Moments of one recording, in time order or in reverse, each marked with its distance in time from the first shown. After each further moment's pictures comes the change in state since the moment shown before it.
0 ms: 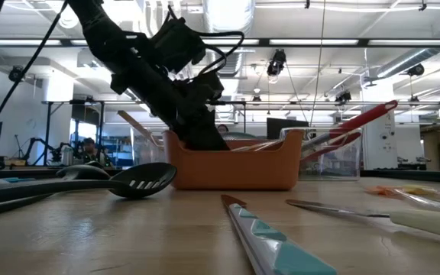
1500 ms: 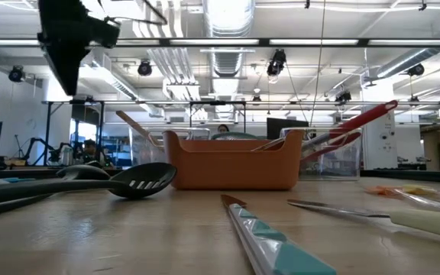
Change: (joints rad) left arm -0.116 -0.562 0.206 -1.602 -0.282 -0.490; right arm 0.000 0.056 0.000 0.030 0.000 -0.003
